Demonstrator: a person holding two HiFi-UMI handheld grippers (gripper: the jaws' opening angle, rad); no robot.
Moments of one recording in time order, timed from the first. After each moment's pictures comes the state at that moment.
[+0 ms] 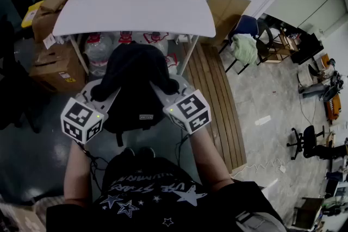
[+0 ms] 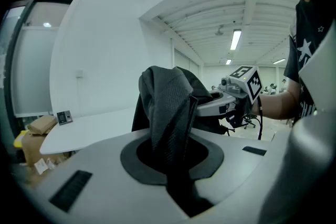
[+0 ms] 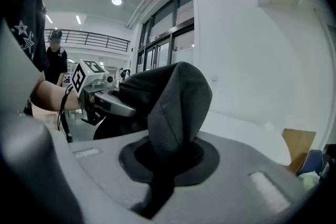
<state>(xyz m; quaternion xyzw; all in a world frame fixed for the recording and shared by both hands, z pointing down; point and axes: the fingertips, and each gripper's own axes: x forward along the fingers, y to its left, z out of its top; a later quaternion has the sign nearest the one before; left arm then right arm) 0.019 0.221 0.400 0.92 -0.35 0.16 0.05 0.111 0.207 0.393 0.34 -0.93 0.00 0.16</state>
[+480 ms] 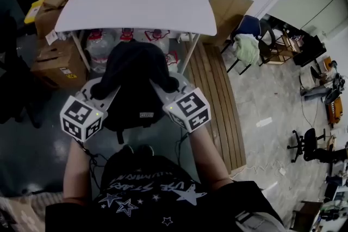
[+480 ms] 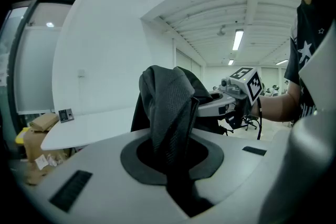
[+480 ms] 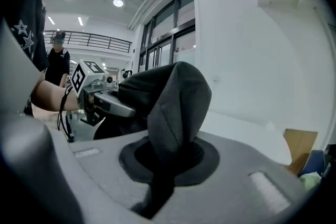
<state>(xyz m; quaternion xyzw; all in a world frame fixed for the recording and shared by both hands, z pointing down) 0.032 0.234 0.402 0.92 -0.36 0.15 0.06 0.124 0.217 0.396 0.33 -0.93 0.00 0.16</state>
